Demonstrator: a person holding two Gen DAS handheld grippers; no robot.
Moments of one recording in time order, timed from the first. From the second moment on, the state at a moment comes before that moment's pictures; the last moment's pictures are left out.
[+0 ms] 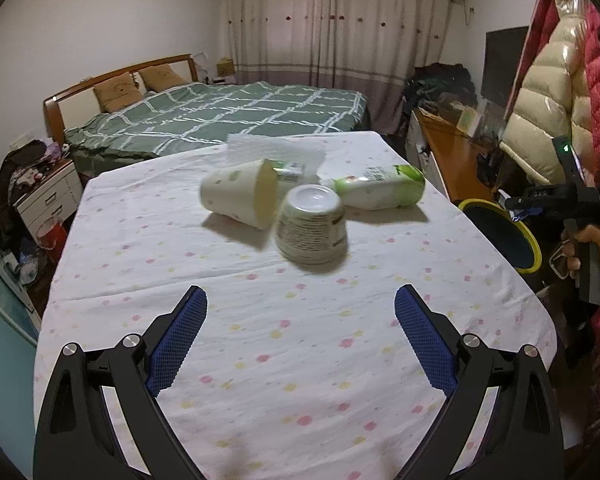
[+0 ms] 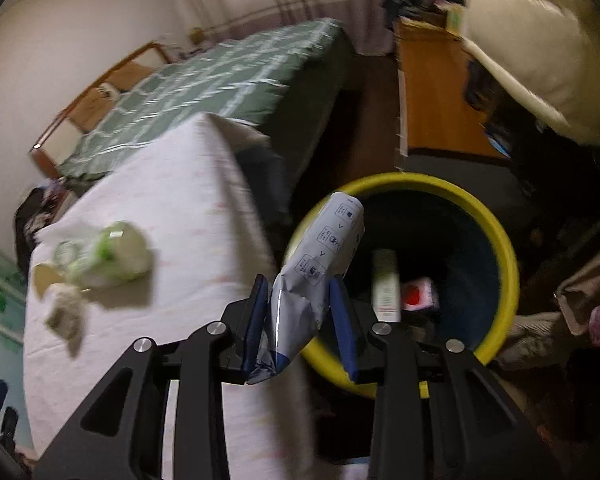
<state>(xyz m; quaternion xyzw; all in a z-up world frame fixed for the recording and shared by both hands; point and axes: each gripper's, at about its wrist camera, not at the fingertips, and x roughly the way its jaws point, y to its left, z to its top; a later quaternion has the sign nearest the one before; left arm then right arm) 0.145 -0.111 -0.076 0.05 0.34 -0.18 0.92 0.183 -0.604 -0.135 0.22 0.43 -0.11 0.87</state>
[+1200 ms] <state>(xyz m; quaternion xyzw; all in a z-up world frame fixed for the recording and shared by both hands) 0.289 -0.177 -0.126 0.09 0.40 -0.19 0.89 0.159 -0.624 -0.149 0.21 0.41 -0.13 0.88</state>
